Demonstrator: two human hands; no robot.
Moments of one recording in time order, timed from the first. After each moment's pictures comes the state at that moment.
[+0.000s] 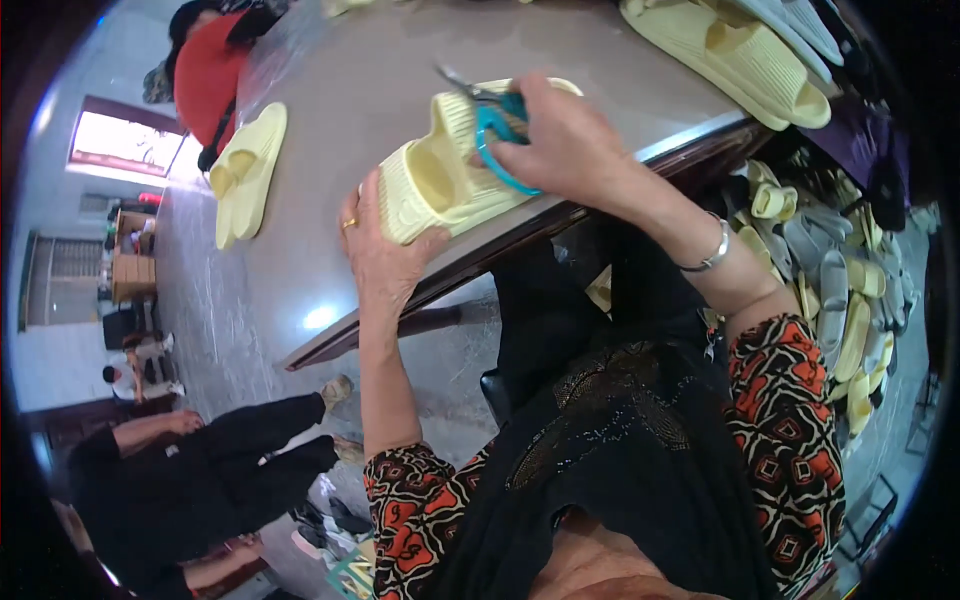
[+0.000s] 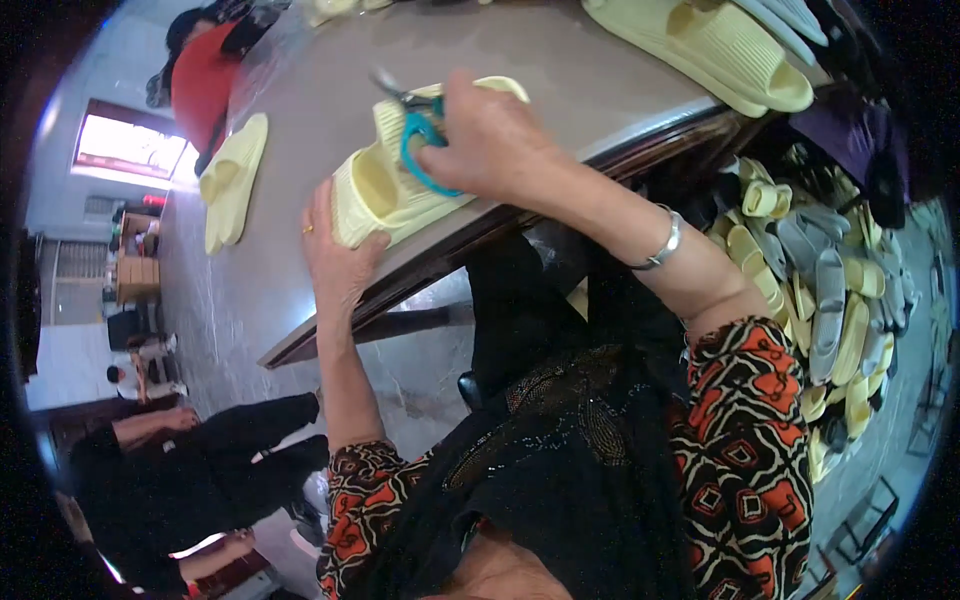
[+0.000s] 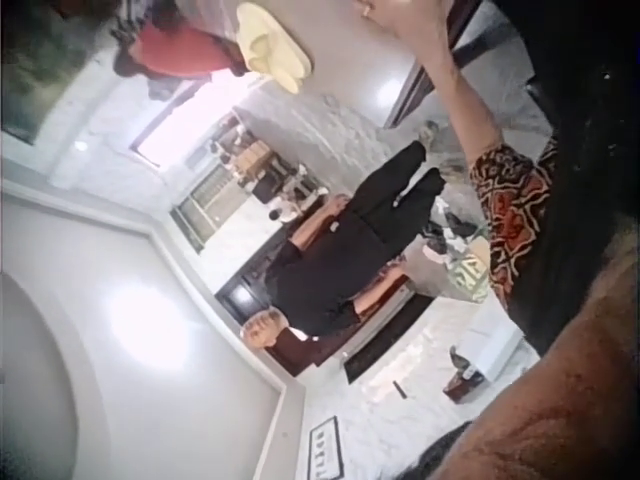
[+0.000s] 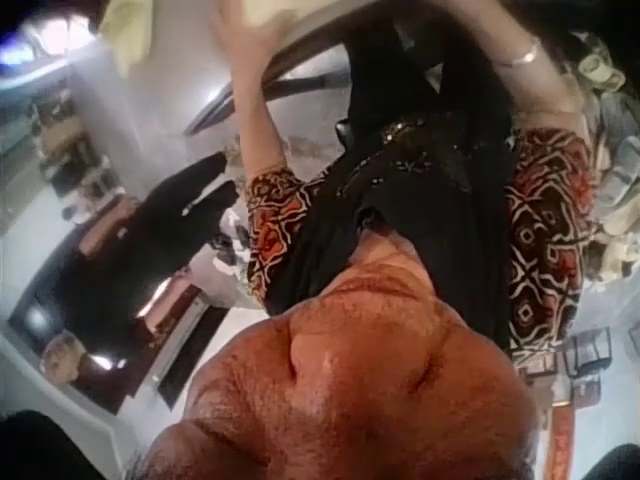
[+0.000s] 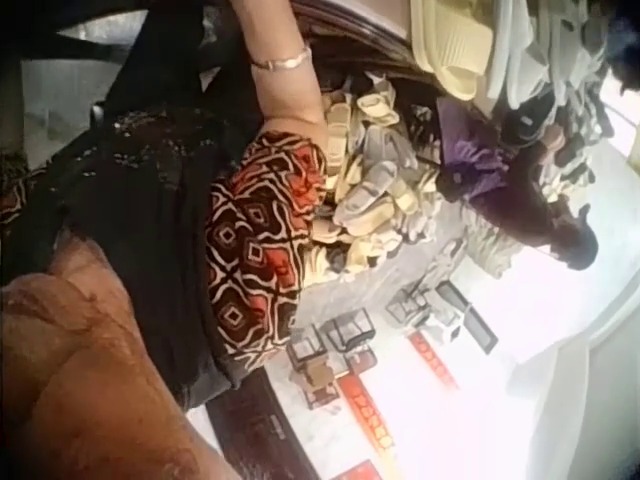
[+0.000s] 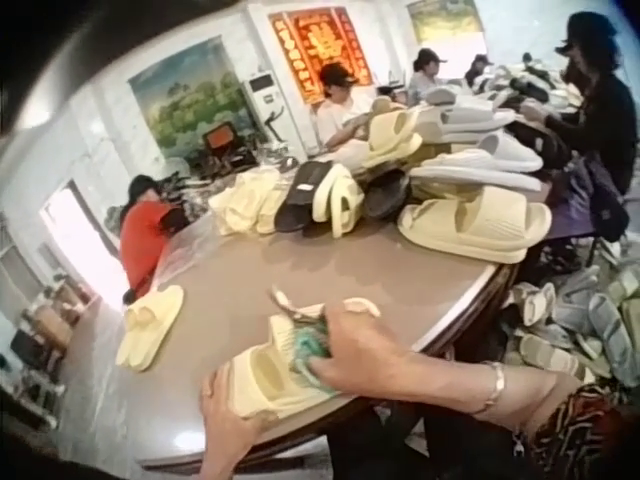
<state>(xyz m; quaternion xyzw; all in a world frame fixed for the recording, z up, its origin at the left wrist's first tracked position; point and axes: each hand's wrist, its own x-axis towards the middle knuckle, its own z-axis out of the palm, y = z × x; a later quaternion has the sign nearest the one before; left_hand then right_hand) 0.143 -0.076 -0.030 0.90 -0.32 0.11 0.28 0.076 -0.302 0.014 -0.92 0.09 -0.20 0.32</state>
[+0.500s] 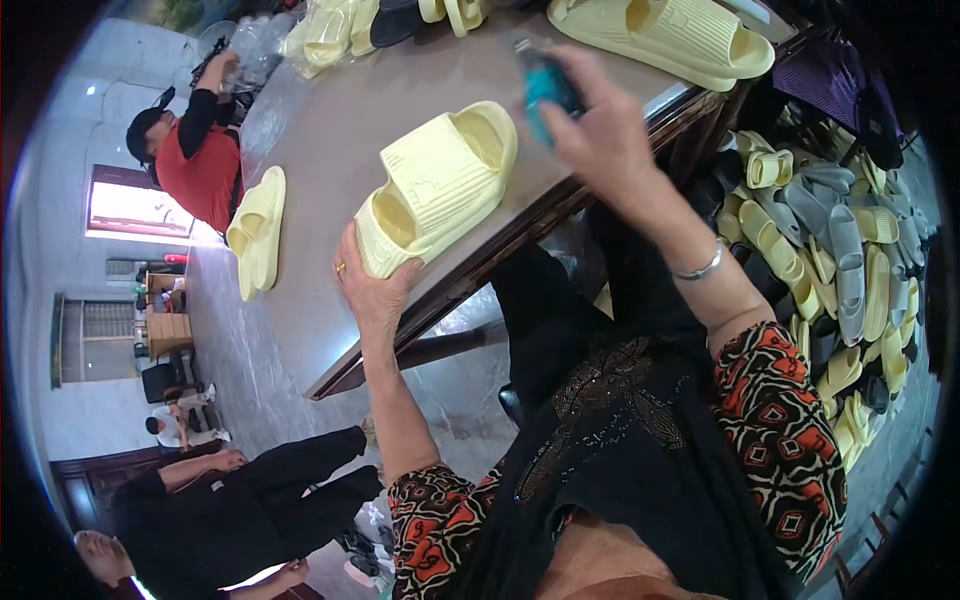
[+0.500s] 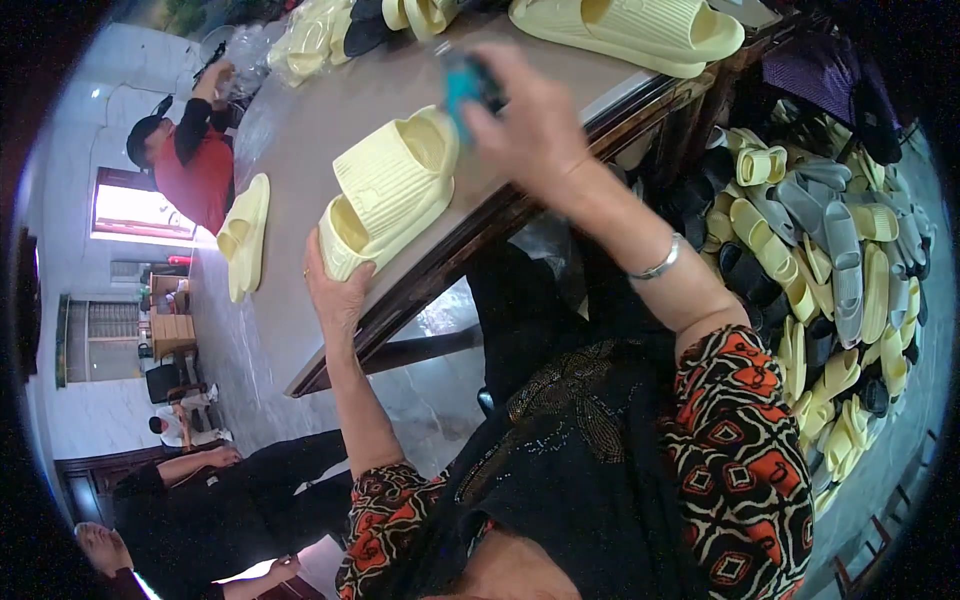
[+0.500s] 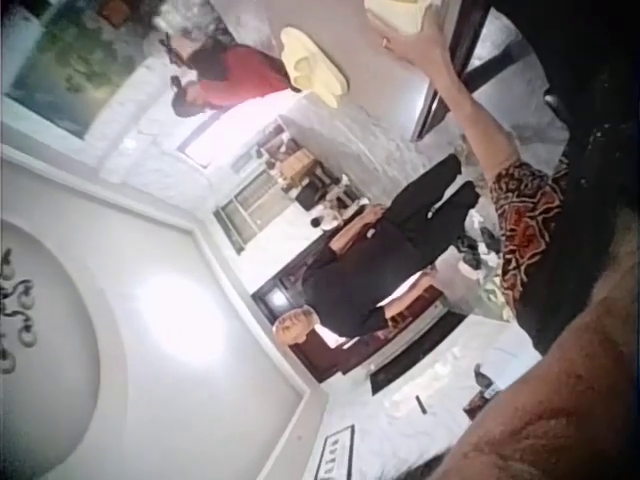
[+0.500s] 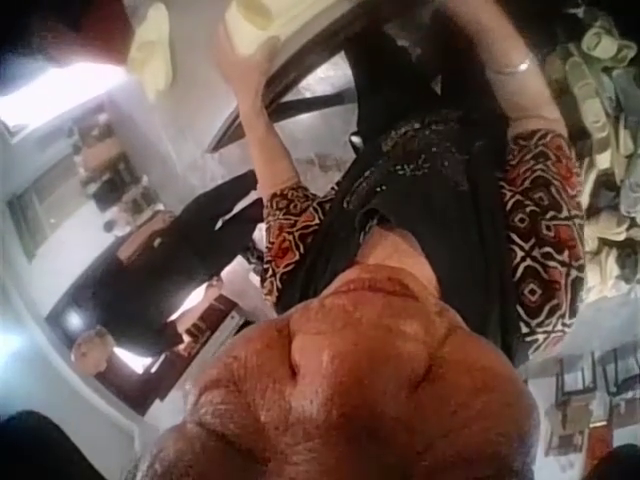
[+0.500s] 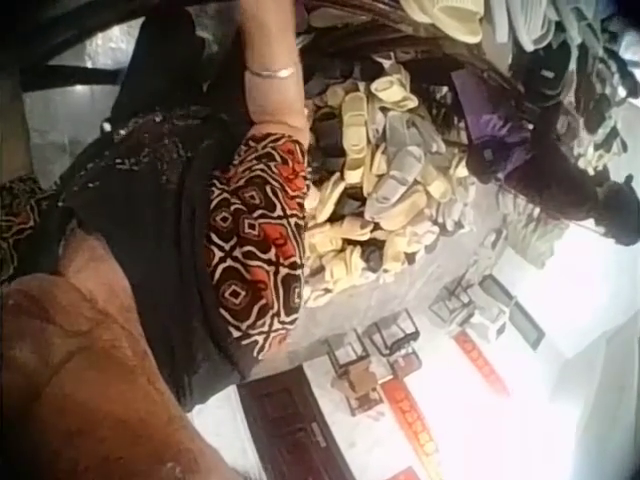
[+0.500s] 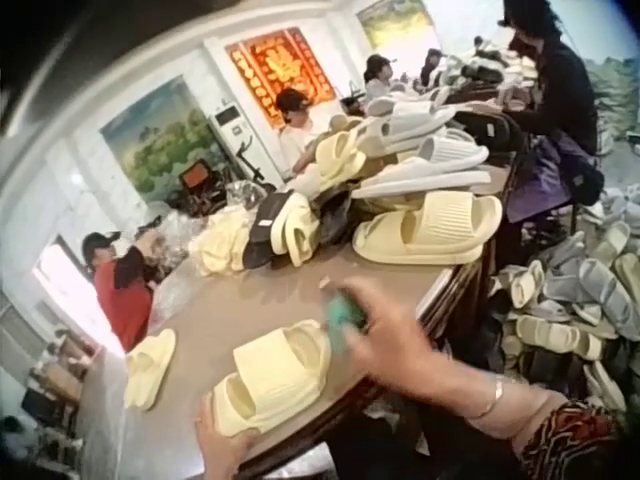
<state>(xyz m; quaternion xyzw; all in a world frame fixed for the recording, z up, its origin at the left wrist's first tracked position) 0.147 -0.078 -0.034 0.91 -0.25 0.09 0.31 0.037 -0.365 -0.004 -0.80 0.09 -0.48 0.35</state>
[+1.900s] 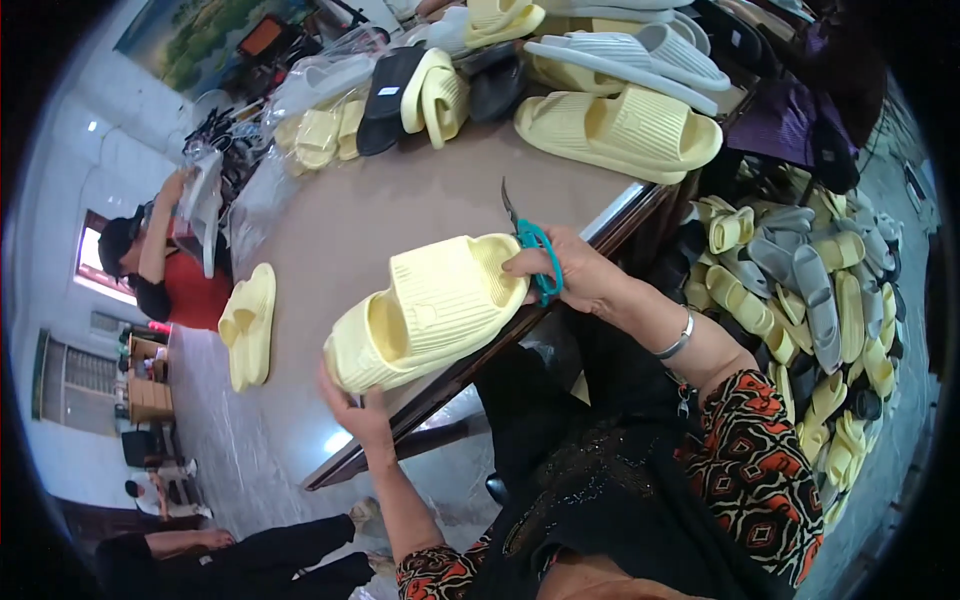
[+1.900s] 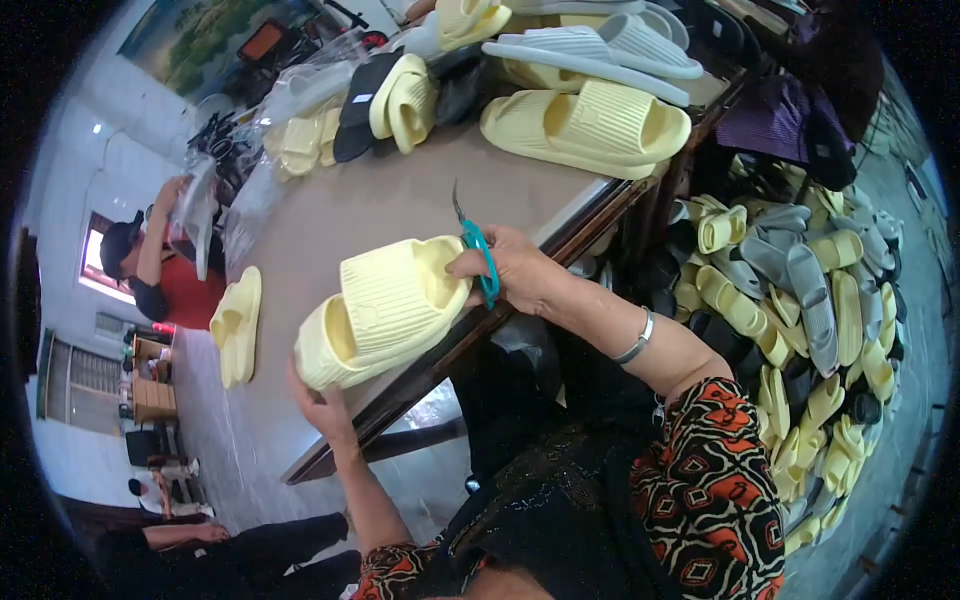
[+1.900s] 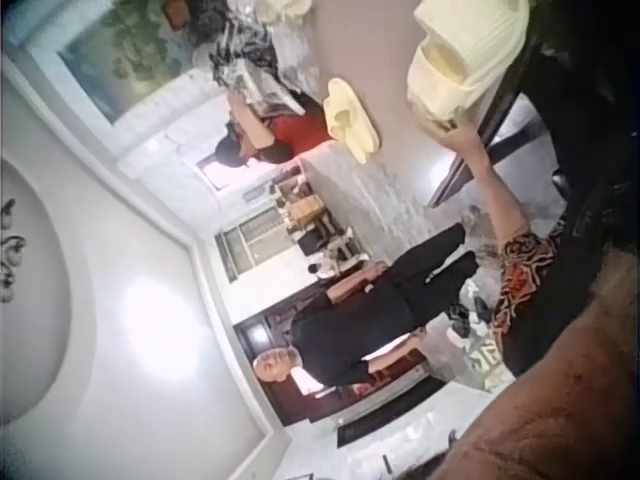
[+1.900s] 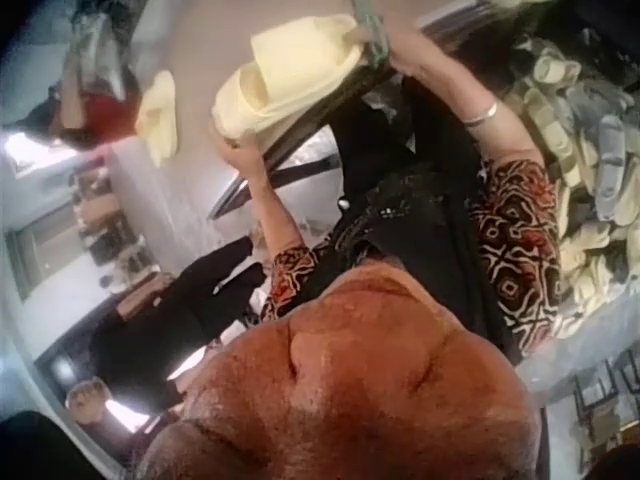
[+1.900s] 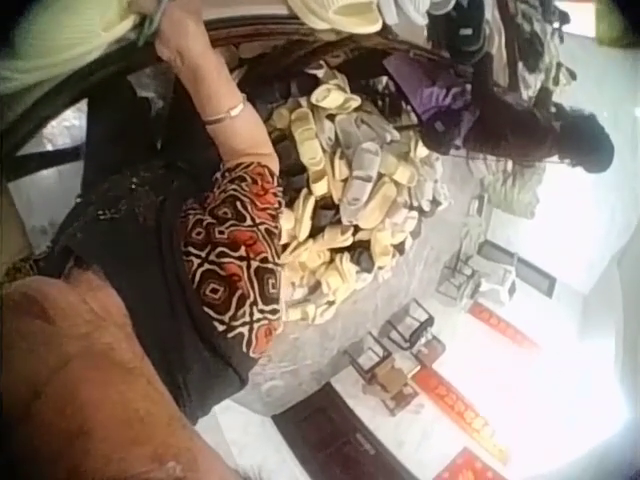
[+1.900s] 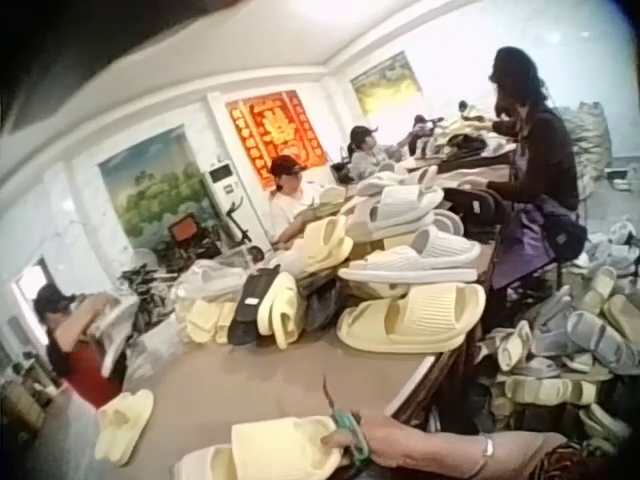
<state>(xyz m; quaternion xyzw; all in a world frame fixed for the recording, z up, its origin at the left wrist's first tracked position) 0.145 -0.062 -0.056 0.79 -0.28 0.17 0.52 0.035 -0.374 -0.018 -0.47 0.12 -0.06 0.88</state>
